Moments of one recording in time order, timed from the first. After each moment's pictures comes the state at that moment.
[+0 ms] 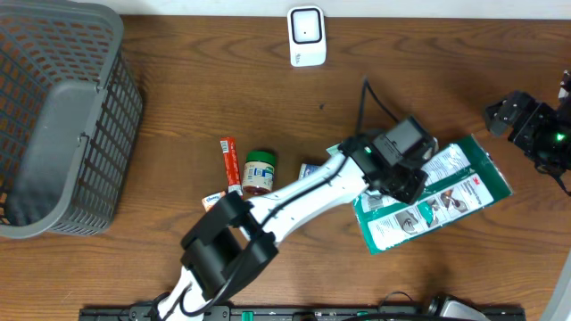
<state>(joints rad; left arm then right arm) -0.98 2.09 1.70 -0.59 0.38 -0.46 -0.41 1.32 1.61 -1.27 -0.39 0.23</state>
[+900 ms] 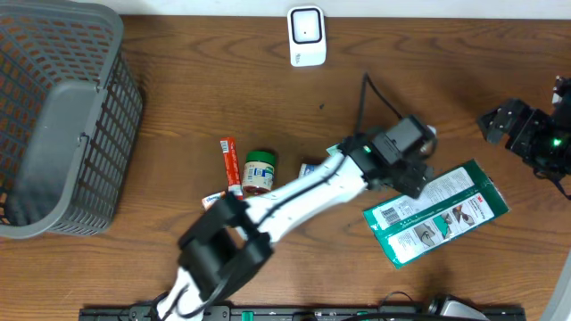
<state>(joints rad) -0.96 2.05 1.70 -0.57 0.23 -0.43 -0.41 1.32 1.61 -1.33 -0.39 0.17</state>
